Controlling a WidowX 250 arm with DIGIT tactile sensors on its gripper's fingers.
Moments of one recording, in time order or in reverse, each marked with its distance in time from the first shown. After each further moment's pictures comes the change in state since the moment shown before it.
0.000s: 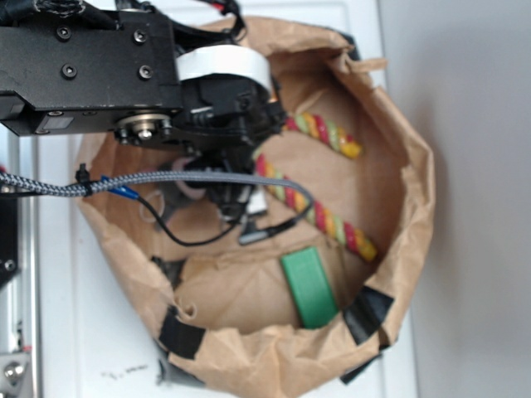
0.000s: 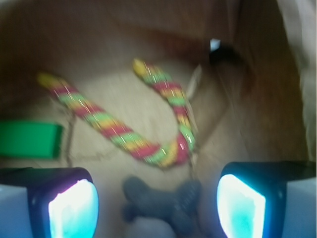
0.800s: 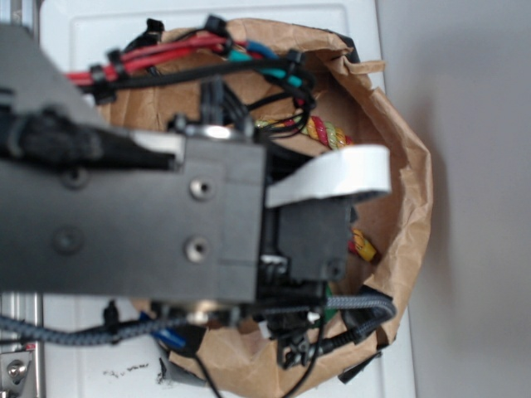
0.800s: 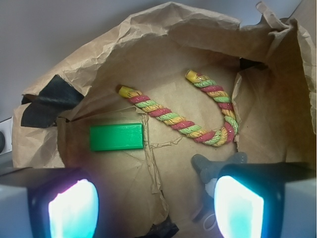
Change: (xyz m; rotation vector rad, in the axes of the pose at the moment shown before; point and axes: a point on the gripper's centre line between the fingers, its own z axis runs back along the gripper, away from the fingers) arm 0.021 -0.072 0.069 -0.033 0.073 0.100
